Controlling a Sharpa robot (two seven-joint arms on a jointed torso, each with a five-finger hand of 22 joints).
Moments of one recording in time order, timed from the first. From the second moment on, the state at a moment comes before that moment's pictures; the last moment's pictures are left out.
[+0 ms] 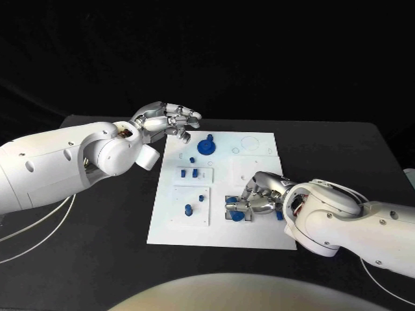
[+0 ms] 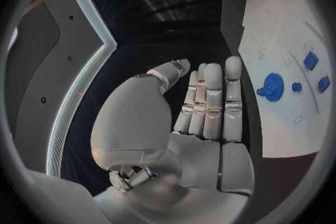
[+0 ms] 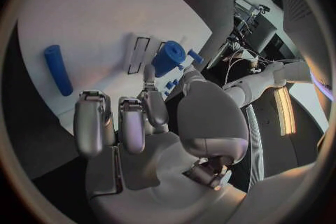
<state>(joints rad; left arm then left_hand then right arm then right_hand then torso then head) 1.20 -0.86 -0.03 1.46 -0.18 -0.06 0.22 1.29 -0.18 0.51 -0.02 0.31 0.88 0.16 0.31 0.36 1.07 0.09 0.36 0.28 1.15 0.01 1.08 0.59 0.17 1.11 0.12 0.48 1.24 1.09 -0.85 -0.16 1.85 -1.32 -0.33 -0.57 0.98 -0.15 -0.04 0.30 0.16 1.11 0.05 0.28 0.67 1.45 -0.03 1.23 1.31 1.46 -0.08 1.53 1.31 0.05 1.47 0.03 1.39 1.31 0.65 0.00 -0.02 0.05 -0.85</state>
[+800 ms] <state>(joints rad) 1.20 -0.87 -0.03 1.46 -0.18 -0.06 0.22 1.29 -0.18 0.51 -0.02 0.31 0.88 0.16 0.31 0.36 1.07 0.09 0.36 0.28 1.15 0.01 1.08 0.59 0.17 1.11 0.12 0.48 1.24 1.09 -0.90 -0.16 1.91 -1.34 -0.33 -0.56 1.08 -0.10 -0.10 0.29 0.20 1.11 0.04 0.28 0.69 1.45 -0.02 1.23 1.31 1.46 -0.08 1.53 1.31 0.05 1.47 0.03 1.40 1.31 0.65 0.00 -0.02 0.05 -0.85</state>
